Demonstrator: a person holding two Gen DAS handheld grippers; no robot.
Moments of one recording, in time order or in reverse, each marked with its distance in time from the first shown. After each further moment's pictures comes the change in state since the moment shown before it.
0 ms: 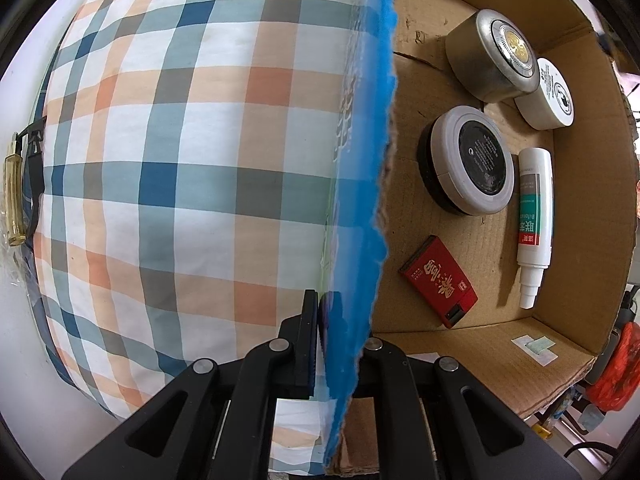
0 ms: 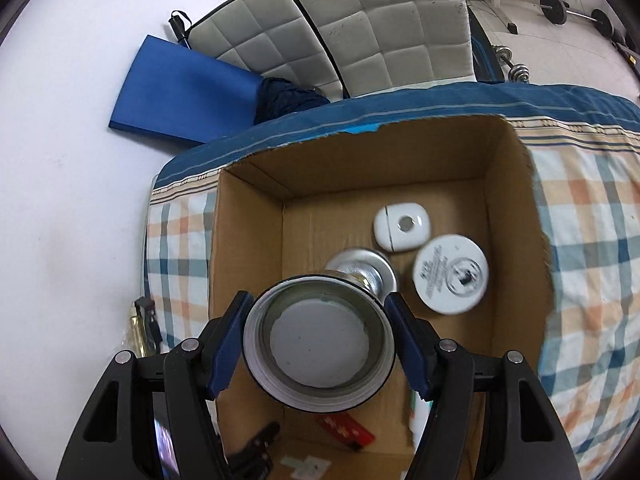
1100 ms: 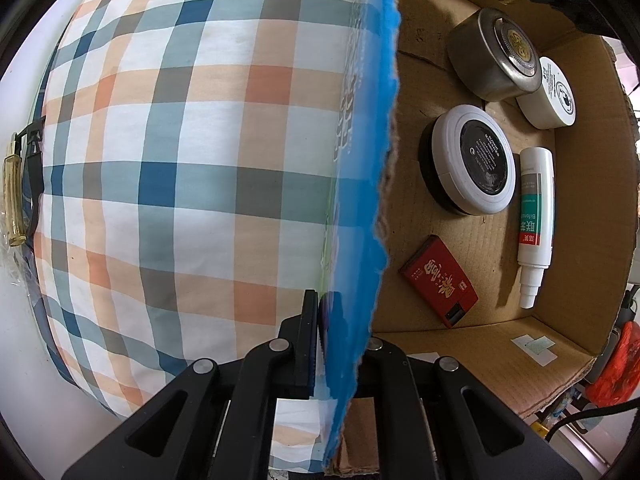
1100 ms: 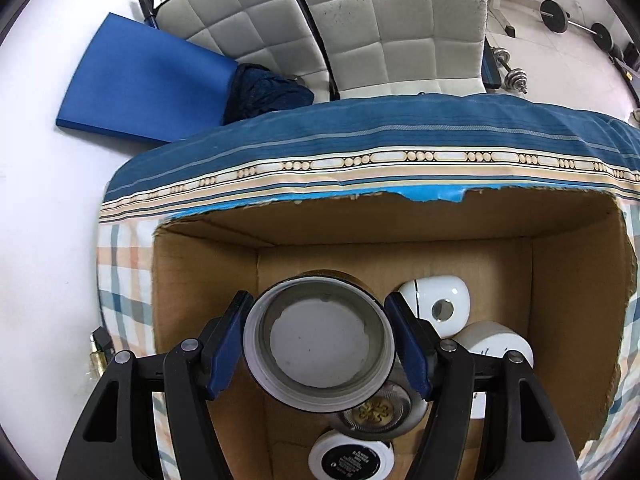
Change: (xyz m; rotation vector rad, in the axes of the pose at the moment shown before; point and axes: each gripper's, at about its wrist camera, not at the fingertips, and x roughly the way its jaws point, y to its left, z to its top) left arm 0.002 -0.001 0.003 0.002 0.012 0.003; right arm 0.095 0.015 0.068 -0.021 0.042 -0.129
